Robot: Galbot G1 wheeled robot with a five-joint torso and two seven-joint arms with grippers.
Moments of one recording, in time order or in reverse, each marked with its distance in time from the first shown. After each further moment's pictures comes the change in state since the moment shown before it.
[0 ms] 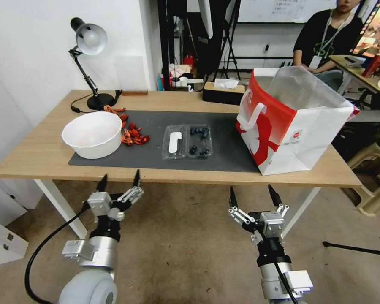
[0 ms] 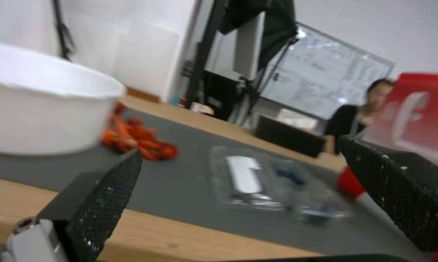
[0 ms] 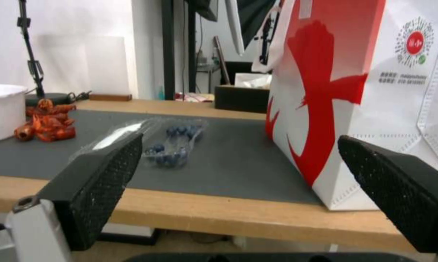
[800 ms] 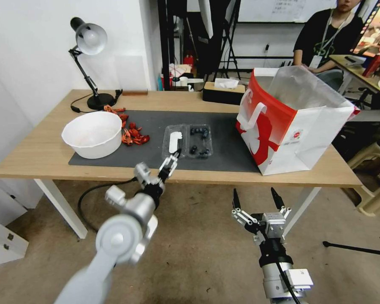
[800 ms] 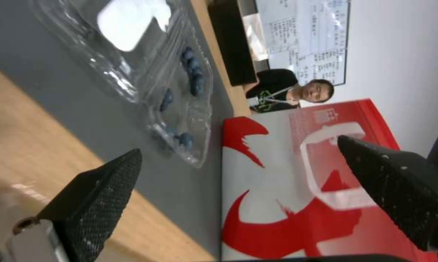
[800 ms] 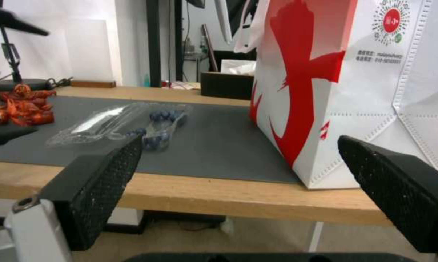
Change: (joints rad) left arm -0.412 0.098 0.212 0.053 -0.958 0.182 -0.375; right arm -0.028 0.020 0.032 -0.011 0.000 -0.005 0.000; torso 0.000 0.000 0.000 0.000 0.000
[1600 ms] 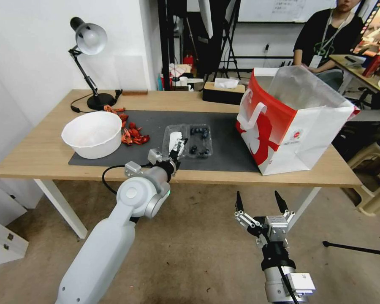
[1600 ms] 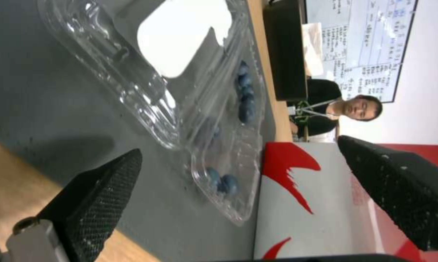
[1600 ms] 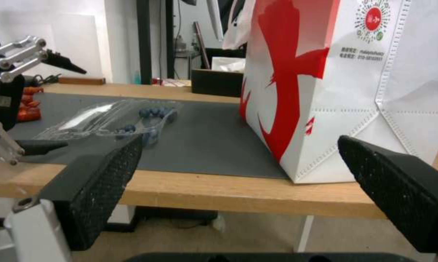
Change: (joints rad) left arm -0.313 -0.087 0.061 0.264 -0.233 -0.042 -0.243; right arm -0.033 0.024 0.021 0.005 -0.023 0.001 0.010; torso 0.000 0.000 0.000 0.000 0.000
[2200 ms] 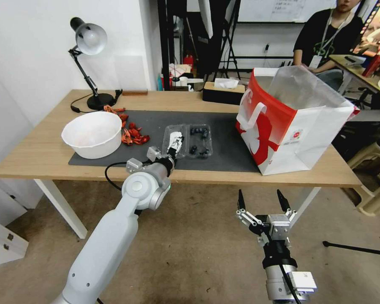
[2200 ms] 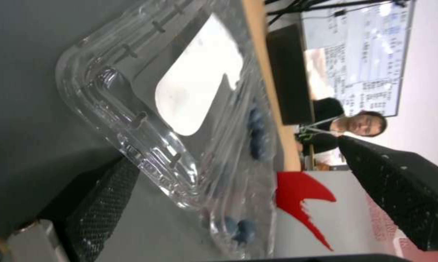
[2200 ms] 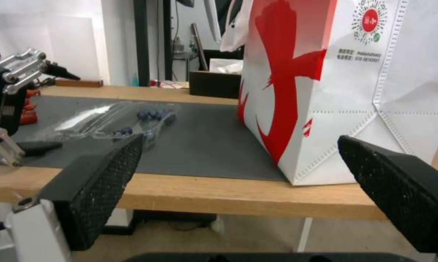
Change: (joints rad) left arm -0.022 0.004 0.019 0.077 0.094 -0.040 0.090; right arm 0.007 0.008 0.000 -0.004 0.000 0.003 0.002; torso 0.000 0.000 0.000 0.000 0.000
